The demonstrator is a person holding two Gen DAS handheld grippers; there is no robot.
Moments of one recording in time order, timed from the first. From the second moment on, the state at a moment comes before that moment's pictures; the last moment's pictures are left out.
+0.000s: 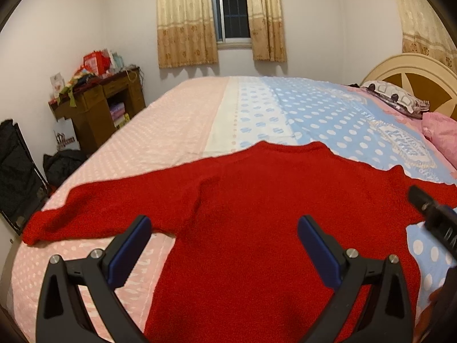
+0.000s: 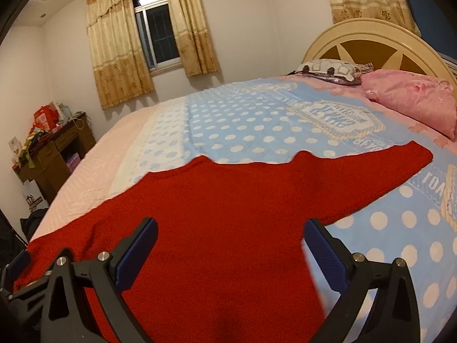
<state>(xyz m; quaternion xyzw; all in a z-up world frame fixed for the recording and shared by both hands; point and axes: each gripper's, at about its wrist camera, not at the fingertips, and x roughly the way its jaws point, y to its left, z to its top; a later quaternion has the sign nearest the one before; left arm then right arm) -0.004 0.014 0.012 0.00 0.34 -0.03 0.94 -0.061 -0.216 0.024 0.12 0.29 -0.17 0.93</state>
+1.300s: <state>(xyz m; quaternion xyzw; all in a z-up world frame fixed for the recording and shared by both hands) 0.010 0.062 -0.028 -0.05 0.36 -0.01 0.93 -0.071 -0.528 0.064 0.19 0.31 -0.34 0.87</state>
